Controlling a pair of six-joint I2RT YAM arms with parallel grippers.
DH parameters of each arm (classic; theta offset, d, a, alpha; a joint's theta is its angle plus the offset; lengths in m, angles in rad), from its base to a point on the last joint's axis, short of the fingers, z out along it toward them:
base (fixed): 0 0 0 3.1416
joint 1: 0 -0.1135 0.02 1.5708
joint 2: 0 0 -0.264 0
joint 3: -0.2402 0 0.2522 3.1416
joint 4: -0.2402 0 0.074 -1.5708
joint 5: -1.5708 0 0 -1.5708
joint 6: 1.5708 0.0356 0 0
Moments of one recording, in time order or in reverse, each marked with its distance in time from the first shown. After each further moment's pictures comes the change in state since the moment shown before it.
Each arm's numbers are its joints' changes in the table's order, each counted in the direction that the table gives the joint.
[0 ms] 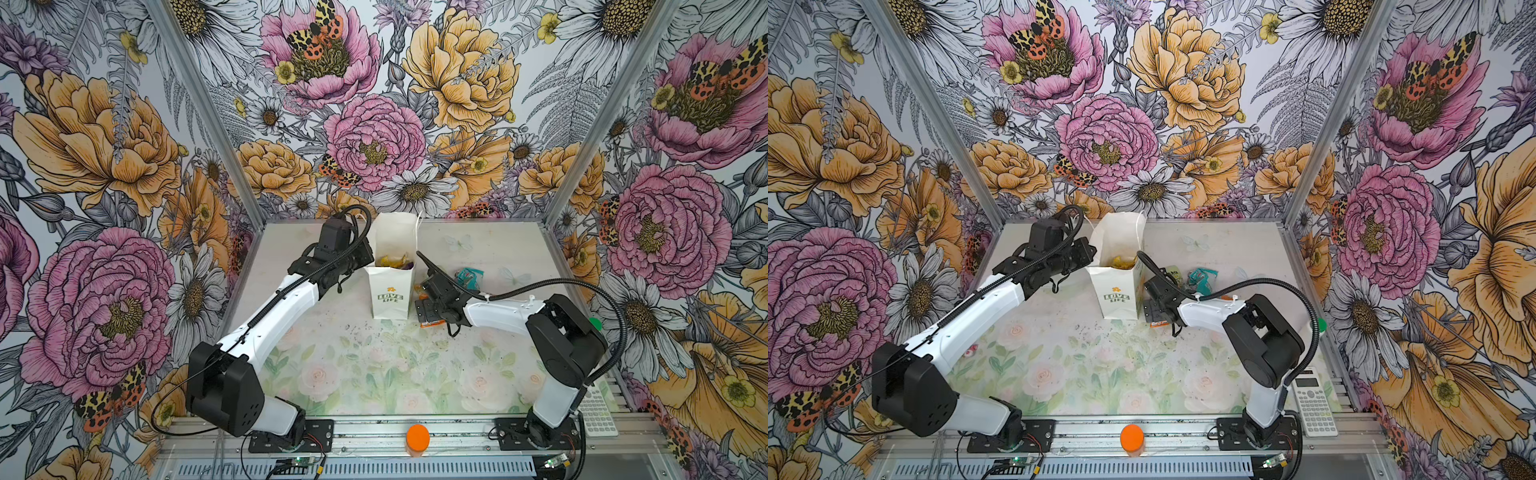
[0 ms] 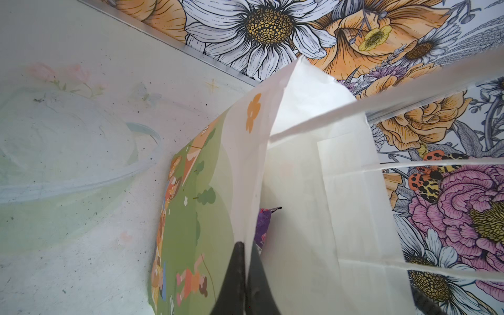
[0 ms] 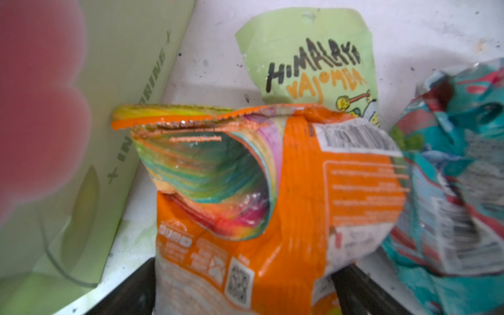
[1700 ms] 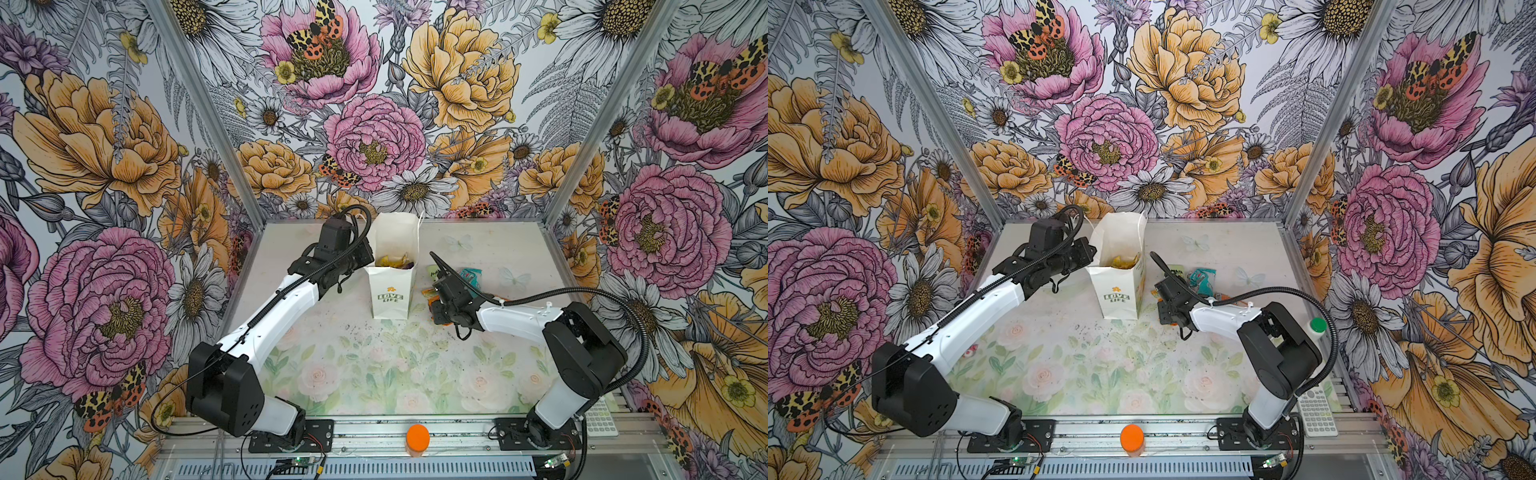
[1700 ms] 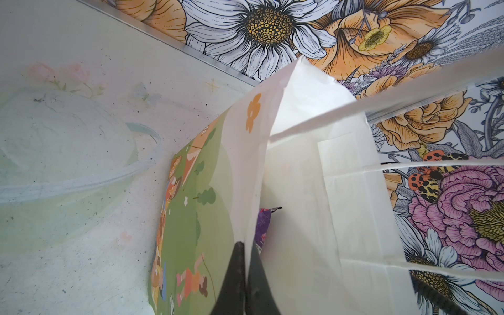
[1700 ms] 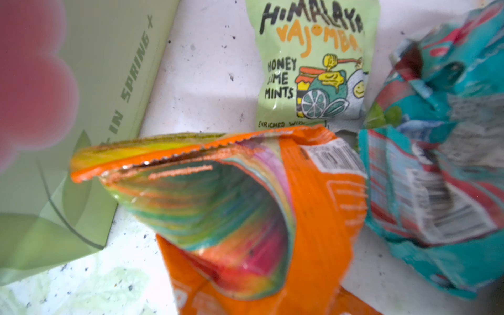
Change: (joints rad) left arm 0.000 -0.001 0.000 0.000 0.000 0.000; right arm 0.039 -0.113 0.101 0.013 0.098 0.027
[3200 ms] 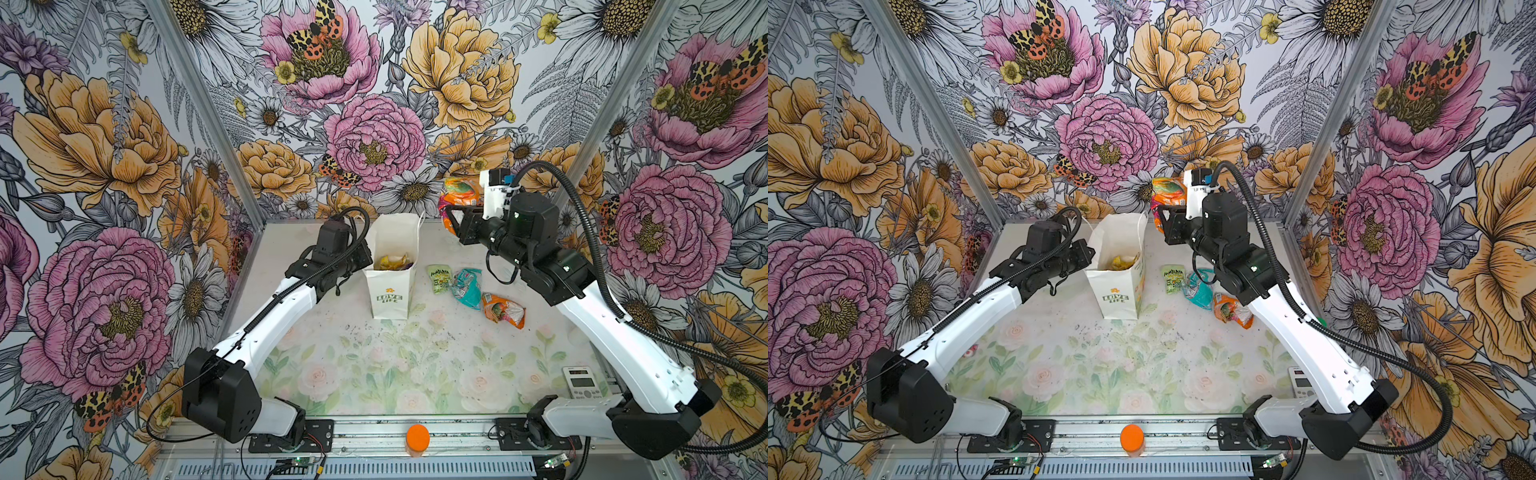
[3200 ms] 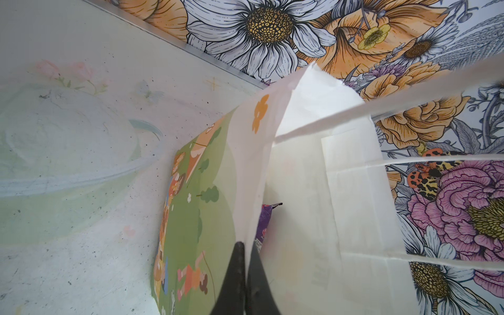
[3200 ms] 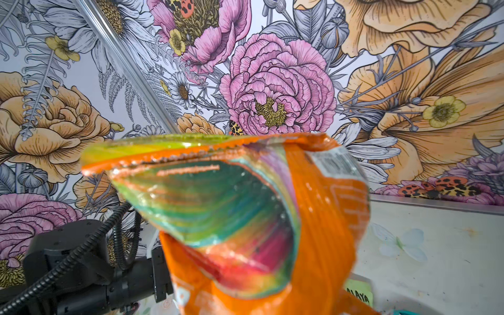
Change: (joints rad) left arm 0.000 -0.031 0.023 -0.006 0.000 0.000; right arm 0.050 -0.340 -0.710 -0.219 0.156 -0.028
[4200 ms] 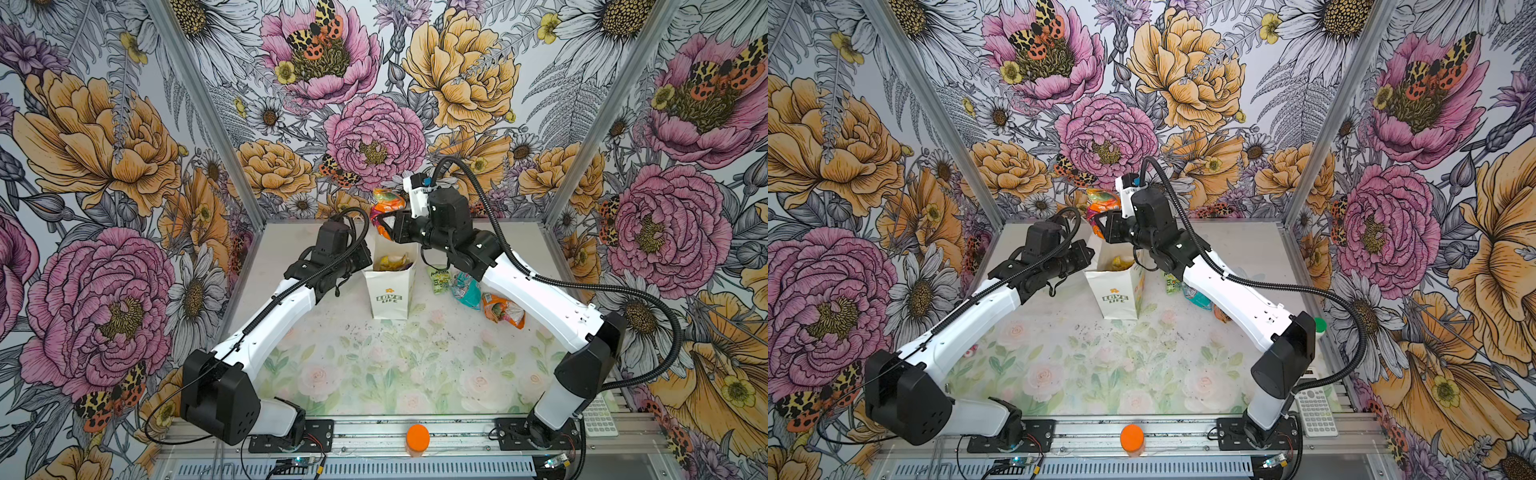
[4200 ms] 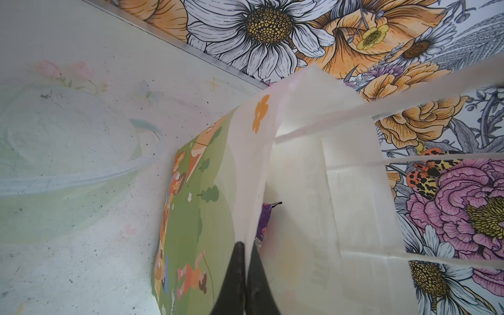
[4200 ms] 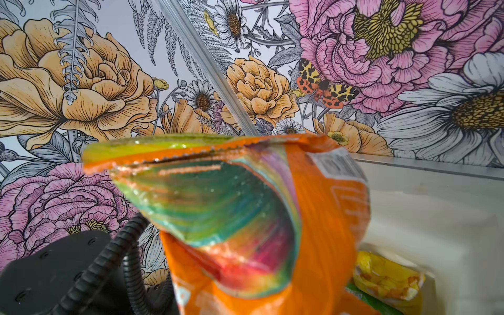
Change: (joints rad) left arm 0.000 -0.013 0.008 -0.001 0.000 0.000; right arm -0.142 0.375 -0.166 0.134 0.140 0.146
